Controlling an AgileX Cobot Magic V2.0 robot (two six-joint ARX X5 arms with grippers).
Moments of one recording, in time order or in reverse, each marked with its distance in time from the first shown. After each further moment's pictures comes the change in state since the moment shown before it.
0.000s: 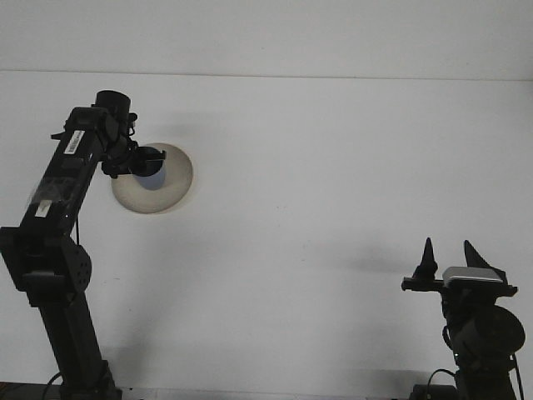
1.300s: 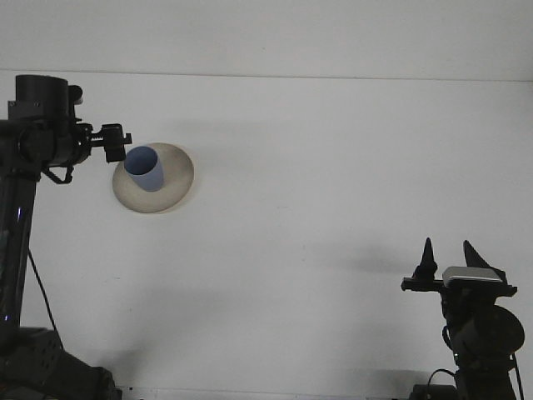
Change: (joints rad) left arm -0.011 -0.489 0.020 -0.118 0.005 -0.040; right arm 0.000 0.000 0.000 -0.003 0.000 0.000
